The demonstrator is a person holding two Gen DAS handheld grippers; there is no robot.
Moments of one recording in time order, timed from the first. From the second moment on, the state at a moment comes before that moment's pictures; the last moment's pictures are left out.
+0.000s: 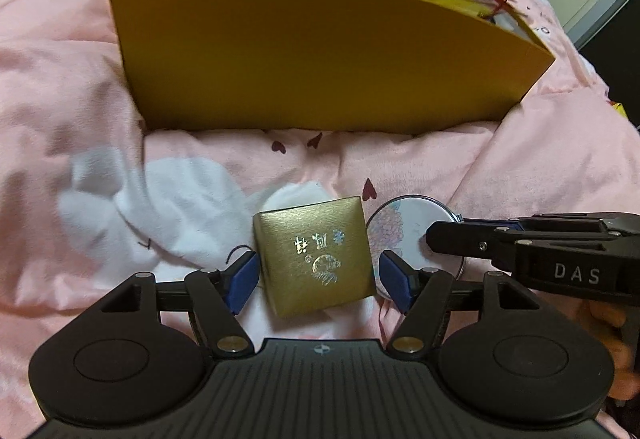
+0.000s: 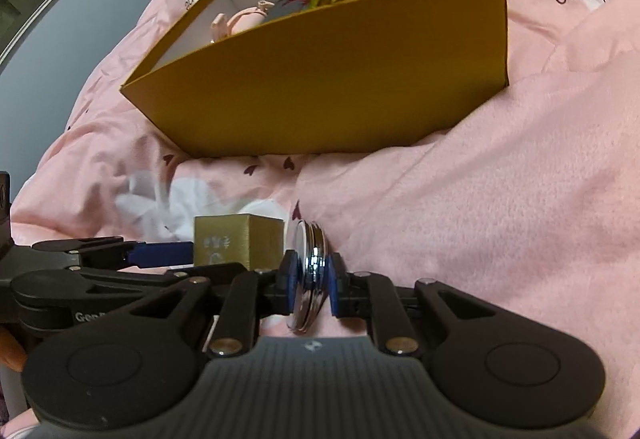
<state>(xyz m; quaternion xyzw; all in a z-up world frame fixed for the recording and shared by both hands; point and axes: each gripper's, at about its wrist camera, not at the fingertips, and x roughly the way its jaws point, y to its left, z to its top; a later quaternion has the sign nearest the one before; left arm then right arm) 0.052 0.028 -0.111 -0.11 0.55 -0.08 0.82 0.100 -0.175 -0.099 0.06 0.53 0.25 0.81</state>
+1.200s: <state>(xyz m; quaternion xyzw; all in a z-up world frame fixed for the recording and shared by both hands) 0.052 0.038 -0.133 -0.15 0.59 -0.08 0.79 0.110 -0.177 -0.134 0.07 0.52 0.28 0.80</state>
